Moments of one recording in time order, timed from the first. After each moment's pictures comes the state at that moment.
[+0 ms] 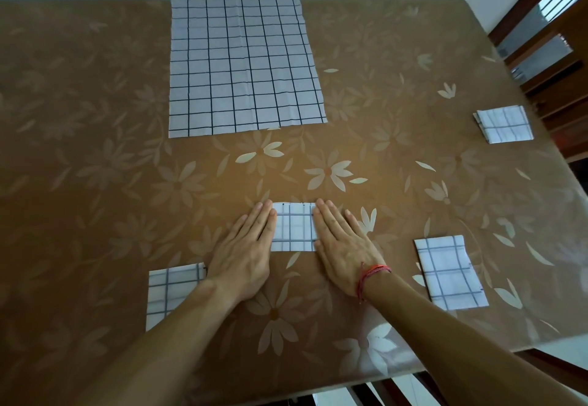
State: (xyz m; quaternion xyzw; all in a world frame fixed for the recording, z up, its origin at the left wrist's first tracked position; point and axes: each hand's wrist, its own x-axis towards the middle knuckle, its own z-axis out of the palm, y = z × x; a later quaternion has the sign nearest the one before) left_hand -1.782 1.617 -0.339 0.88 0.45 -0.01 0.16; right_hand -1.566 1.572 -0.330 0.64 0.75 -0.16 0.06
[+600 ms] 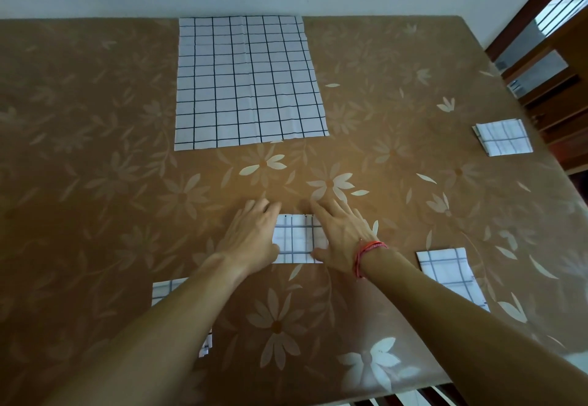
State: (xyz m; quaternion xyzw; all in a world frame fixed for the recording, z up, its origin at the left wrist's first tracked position) left_hand -1.760 1.664 -0.306 0.84 0.50 0.01 0.21; right_hand -1.566 1.621 -0.298 0.65 0.74 -0.19 0.02
